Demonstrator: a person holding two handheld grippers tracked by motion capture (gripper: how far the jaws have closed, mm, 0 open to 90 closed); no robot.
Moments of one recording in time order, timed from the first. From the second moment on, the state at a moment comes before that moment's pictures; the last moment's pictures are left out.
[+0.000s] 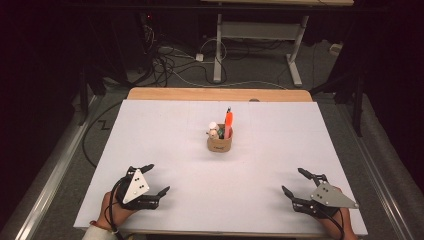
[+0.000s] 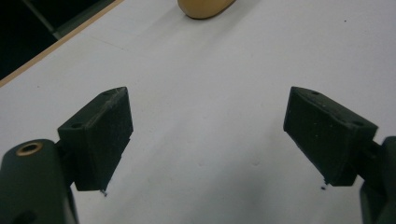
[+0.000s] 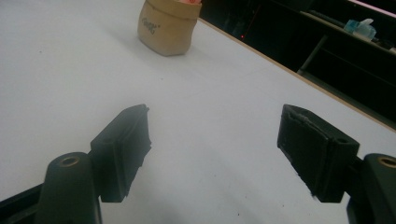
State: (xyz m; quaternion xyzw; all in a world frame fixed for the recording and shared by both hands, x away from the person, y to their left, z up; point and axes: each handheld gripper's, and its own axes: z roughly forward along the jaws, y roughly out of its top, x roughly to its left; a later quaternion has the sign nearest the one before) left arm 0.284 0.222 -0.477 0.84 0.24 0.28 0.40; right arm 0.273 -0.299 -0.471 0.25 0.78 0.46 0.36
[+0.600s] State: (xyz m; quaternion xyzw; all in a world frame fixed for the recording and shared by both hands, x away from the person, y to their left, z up) left arm 0.286 0.221 -0.478 0.84 0.24 0.27 0.40; right arm 0.274 -0.298 -0.472 0.24 0.78 0.46 0.36
